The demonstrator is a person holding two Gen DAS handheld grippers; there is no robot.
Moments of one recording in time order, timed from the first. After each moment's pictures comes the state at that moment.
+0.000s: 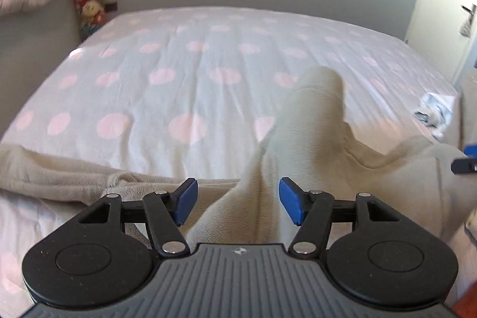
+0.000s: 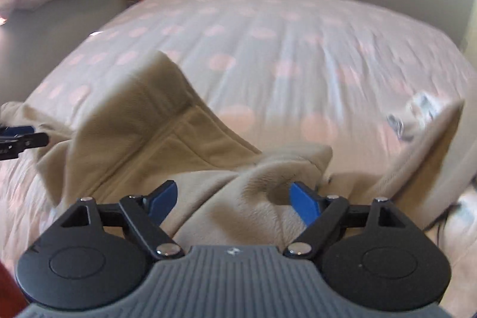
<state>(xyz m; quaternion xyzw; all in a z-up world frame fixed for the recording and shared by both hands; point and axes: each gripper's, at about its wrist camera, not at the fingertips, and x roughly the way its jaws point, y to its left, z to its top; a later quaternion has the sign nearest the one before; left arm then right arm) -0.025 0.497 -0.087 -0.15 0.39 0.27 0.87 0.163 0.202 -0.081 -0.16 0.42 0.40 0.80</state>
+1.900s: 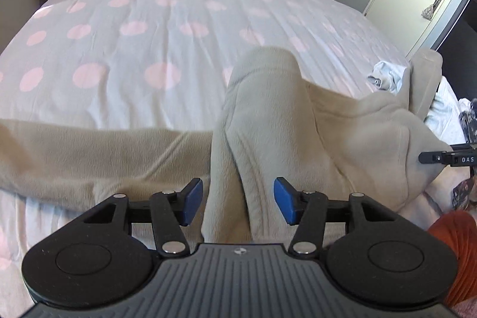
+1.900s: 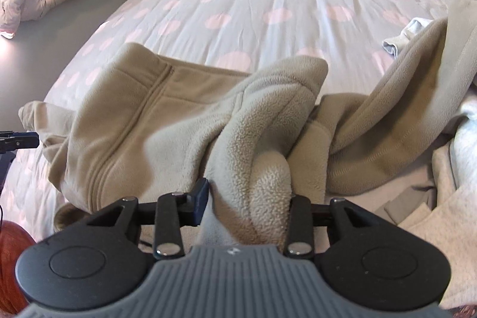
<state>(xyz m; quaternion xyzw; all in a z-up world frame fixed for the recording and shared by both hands) -0.098 0.491 -0.049 -0.20 0.43 0.15 0.87 0.165 0.112 -0.084 -0.10 0.48 0.44 0.76</state>
